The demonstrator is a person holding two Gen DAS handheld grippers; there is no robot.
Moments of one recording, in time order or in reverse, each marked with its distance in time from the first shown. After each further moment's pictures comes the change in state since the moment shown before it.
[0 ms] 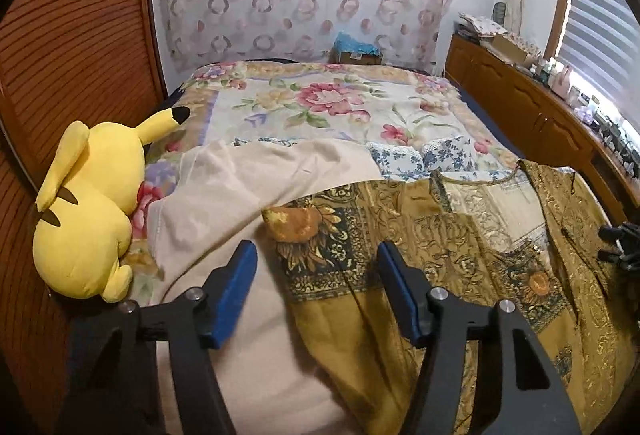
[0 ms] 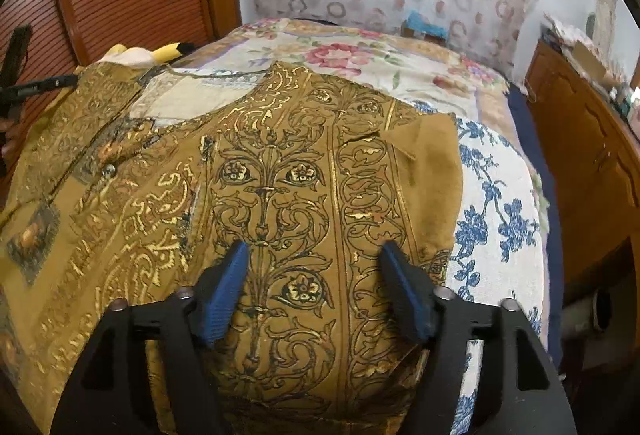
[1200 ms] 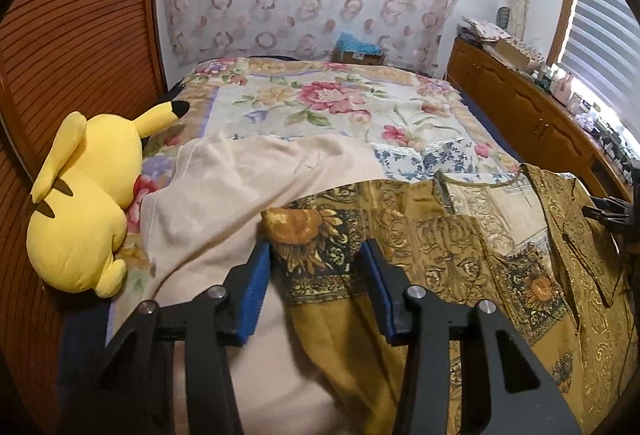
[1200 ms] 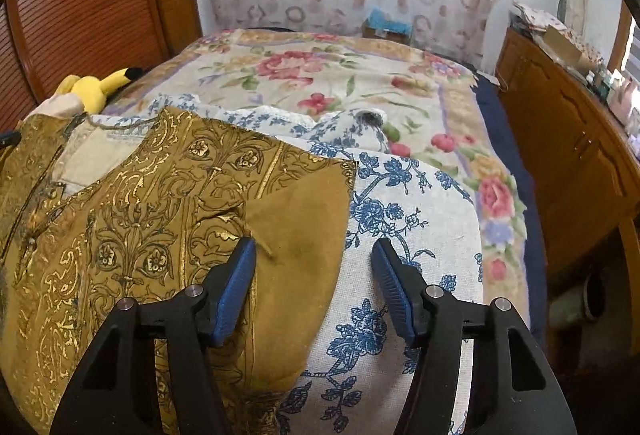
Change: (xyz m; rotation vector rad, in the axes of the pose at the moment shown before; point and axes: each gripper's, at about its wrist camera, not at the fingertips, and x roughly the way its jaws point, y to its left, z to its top) left arm 0.008 0.004 -0.003 -0.024 -0.008 -0.018; right arm 0.032 -0.073 0.036 0.047 -0.031 -0.099
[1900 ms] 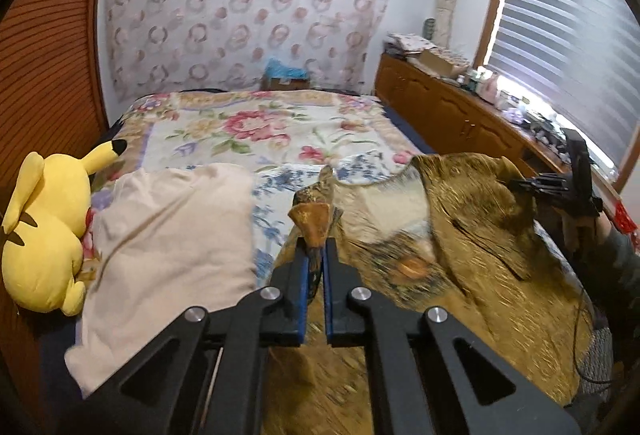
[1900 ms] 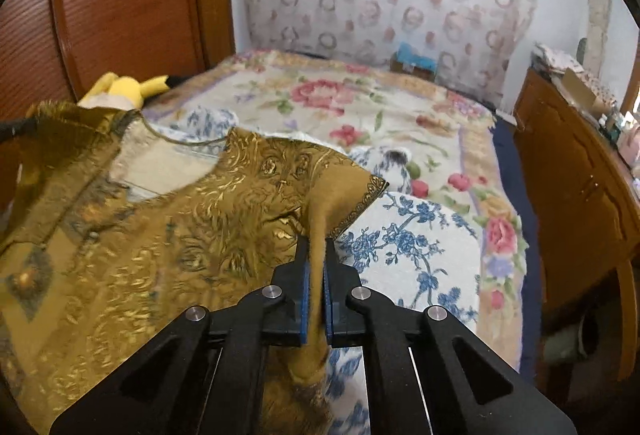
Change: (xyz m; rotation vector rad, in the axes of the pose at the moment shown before) left arm -0.088 -0.070 -0.020 0.103 -0.088 -0.225; right arm -0.071 0.042 0.001 -0.097 -0.105 0.053
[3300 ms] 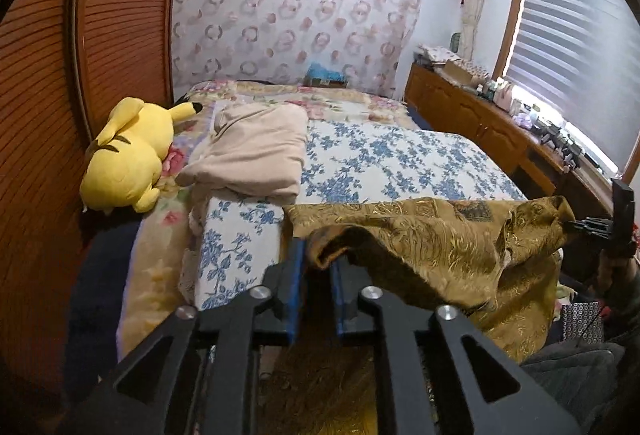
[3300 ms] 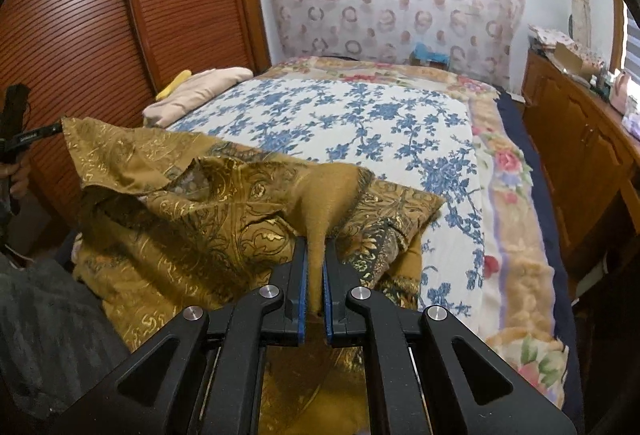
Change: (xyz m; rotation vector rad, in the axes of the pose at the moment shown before) left arm -0.208 -0.023 -0.150 -0.093 -0.031 0.145; right arm -0.208 0.086 -0.195 0.059 -0.044 0.103
